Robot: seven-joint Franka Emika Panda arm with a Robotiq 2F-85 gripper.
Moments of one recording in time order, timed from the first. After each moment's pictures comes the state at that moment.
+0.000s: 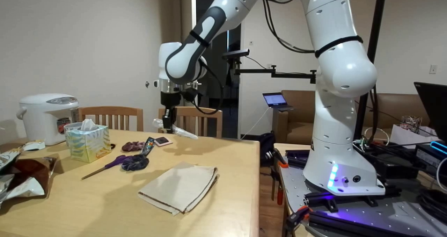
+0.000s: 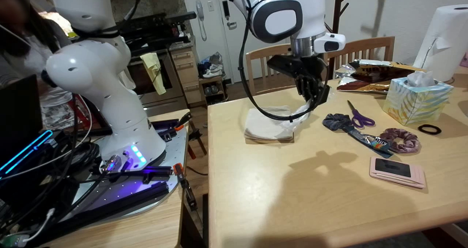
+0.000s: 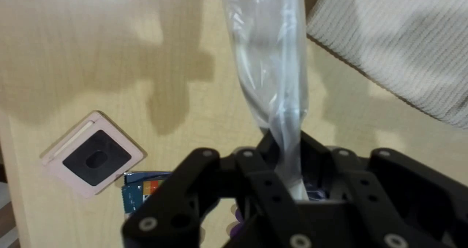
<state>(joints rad) -0.12 0.32 -0.03 -2.16 -0.05 2.58 -0.26</state>
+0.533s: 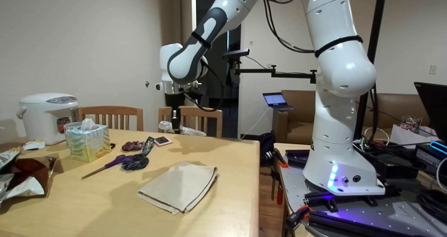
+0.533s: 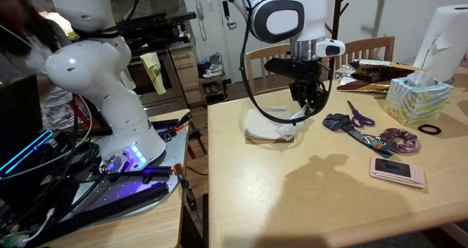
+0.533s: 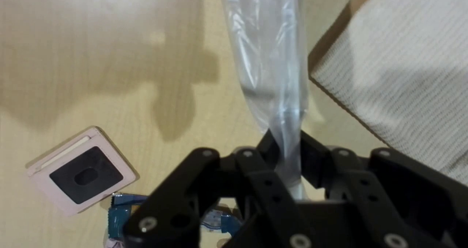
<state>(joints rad) -0.14 0.32 -0.04 -2.16 -0.10 2.49 -0.38</state>
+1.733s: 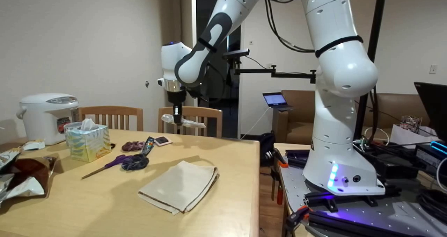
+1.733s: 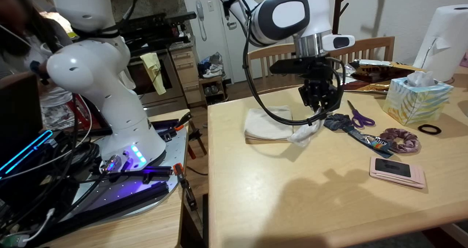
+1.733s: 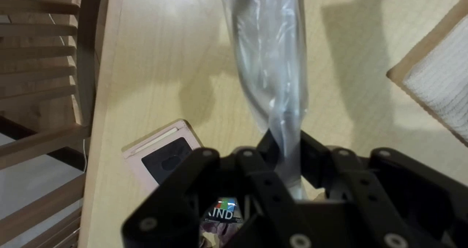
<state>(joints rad) -0.10 0.32 -0.13 -2.15 -0.36 2.55 -0.21</state>
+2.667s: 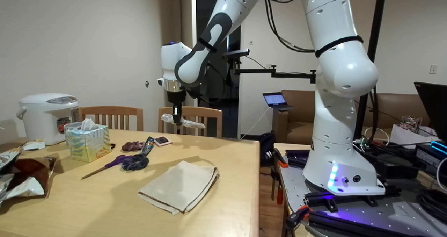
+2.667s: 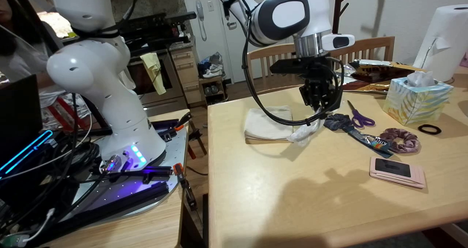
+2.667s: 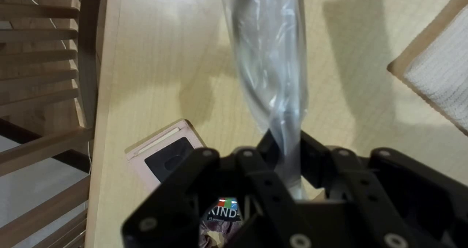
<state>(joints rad) -0.10 0.32 -0.13 -2.15 -0.35 2.56 -0.18</state>
